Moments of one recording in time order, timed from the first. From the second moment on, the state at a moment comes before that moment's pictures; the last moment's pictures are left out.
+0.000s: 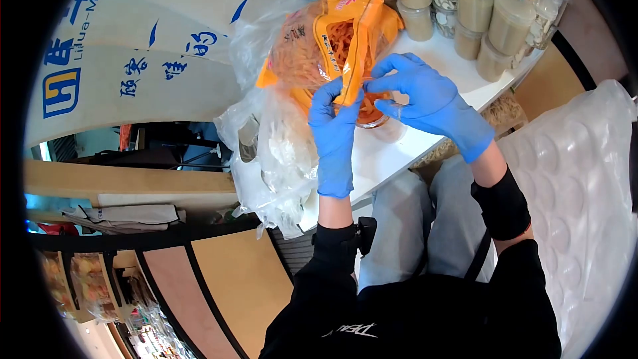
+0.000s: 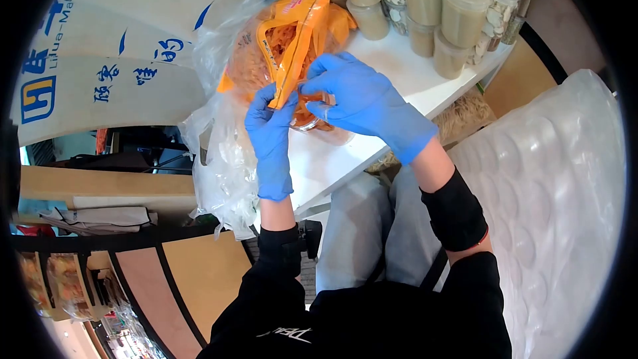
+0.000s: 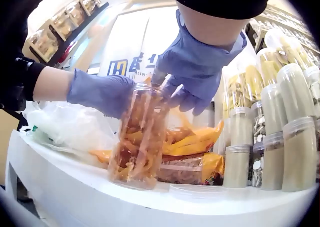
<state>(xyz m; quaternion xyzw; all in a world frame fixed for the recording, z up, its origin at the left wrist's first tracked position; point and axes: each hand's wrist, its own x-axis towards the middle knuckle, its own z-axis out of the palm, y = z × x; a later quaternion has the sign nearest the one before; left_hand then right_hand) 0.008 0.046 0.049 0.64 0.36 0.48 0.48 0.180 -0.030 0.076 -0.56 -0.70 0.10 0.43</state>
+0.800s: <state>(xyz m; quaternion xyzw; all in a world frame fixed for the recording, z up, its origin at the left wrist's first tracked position) -0.010 -0.005 0.069 0.80 0.42 0.36 0.23 0.143 -0.061 0.032 -0.53 -0.57 0.28 0.56</state>
